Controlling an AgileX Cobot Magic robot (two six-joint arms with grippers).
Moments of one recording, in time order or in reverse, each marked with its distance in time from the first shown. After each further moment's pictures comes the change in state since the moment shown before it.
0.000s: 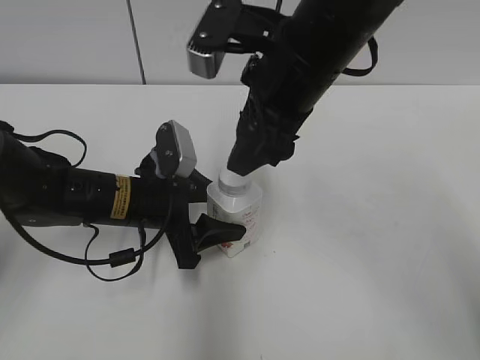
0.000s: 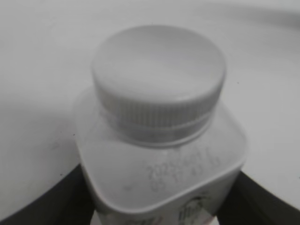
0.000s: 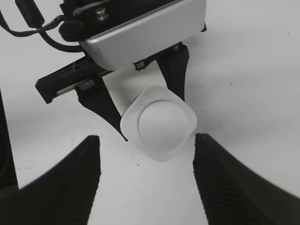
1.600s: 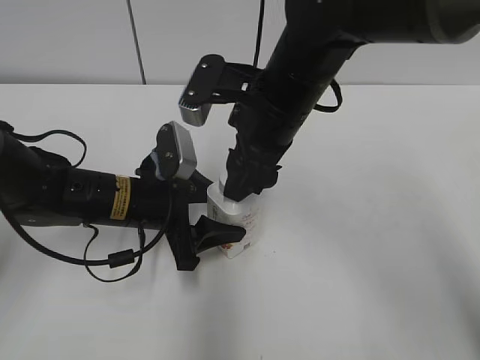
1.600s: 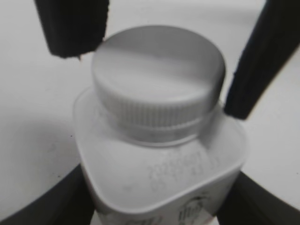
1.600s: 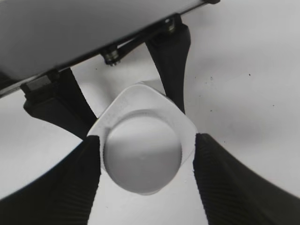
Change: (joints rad) left arm 0.000 0.000 0.000 0.012 -0.002 0.011; right arm 0.000 0.156 -0.017 -0.029 -0.061 -0.003
